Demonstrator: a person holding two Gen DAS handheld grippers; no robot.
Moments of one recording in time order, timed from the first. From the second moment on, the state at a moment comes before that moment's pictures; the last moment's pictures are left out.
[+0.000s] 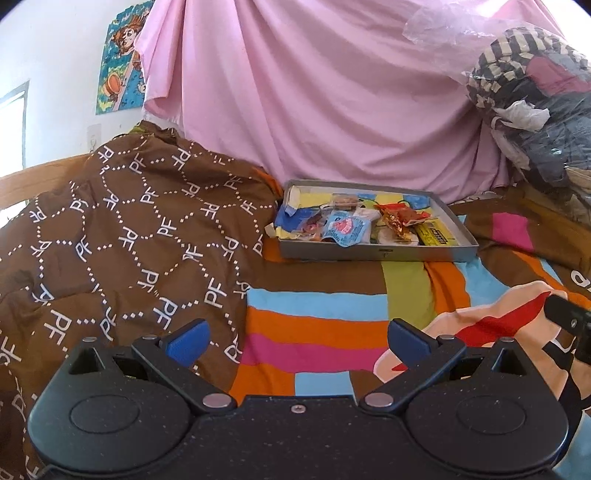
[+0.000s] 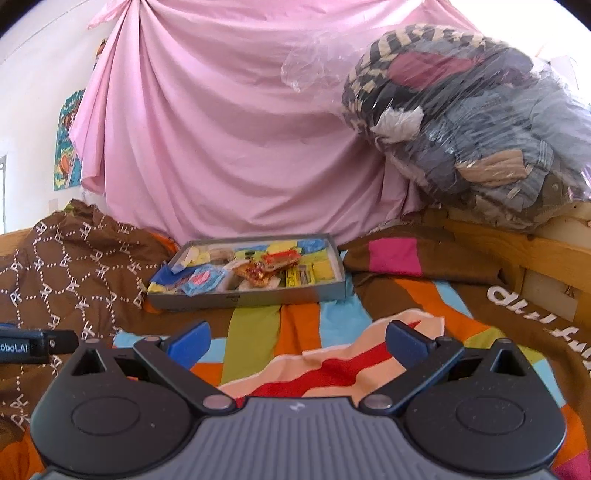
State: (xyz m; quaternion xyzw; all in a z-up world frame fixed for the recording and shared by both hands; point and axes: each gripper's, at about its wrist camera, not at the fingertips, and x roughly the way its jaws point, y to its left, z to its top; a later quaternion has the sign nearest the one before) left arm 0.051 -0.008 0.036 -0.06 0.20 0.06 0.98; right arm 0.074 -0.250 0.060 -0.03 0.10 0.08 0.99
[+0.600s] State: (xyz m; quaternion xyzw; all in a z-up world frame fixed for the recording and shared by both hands) left arm 0.047 -0.010 0.024 -0.04 0.21 0.08 0.97; right arm 0.074 -0.239 0.048 -0.04 0.12 0.11 0.99
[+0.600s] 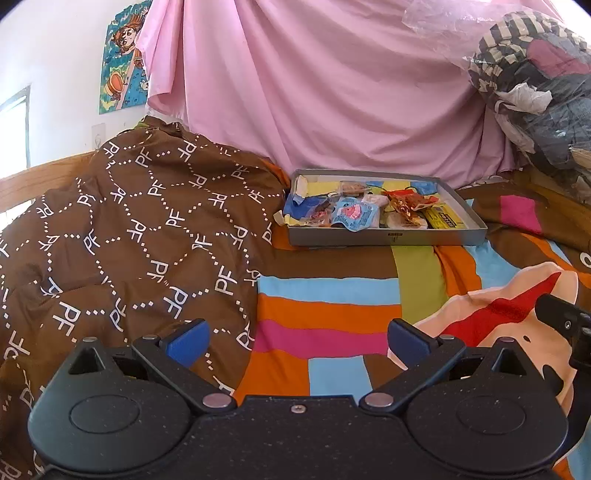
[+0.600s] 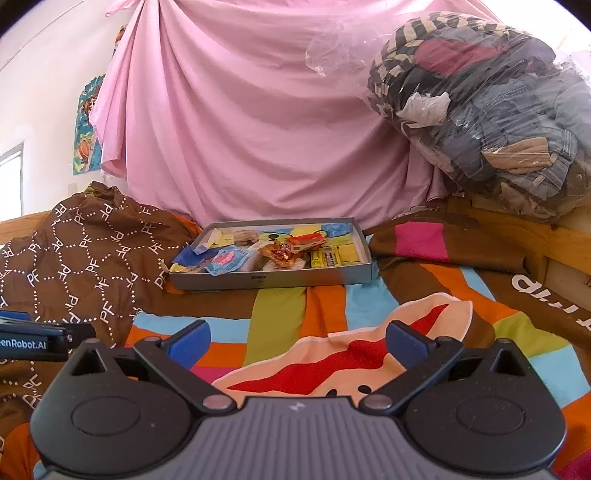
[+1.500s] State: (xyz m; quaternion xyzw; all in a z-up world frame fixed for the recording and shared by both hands) left arm 0.036 -0.003 0.000 -0.04 0.22 0.07 0.97; right arm 0.067 -0.232 0.035 -0.04 0.12 0.12 0.99
